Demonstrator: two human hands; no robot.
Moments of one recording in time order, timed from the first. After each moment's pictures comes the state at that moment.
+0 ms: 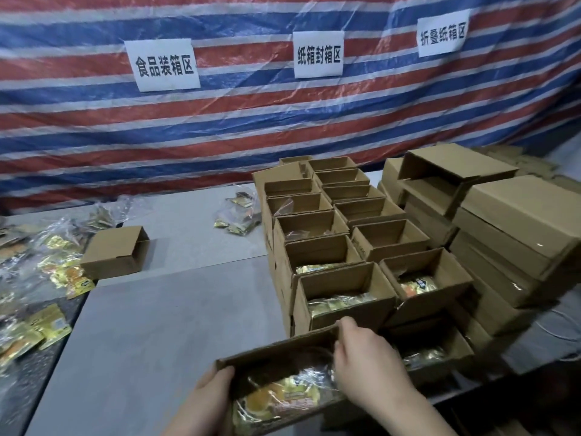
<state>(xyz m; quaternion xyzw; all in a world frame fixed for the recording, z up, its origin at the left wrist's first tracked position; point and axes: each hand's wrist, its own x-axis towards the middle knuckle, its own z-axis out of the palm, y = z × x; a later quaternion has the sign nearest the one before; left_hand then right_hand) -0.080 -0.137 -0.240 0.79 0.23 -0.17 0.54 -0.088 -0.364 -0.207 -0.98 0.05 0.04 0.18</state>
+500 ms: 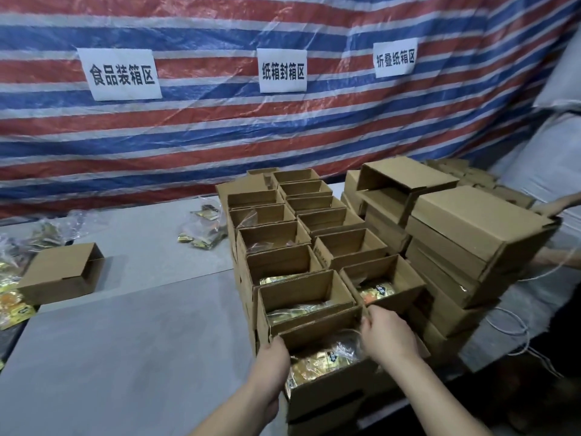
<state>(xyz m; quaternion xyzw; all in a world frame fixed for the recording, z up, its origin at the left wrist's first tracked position) -0.036 -0.277 -0.264 0.66 0.20 -0.31 0.66 -0.054 -0.477 -0.238 -0.95 0.24 -0.03 0.17</state>
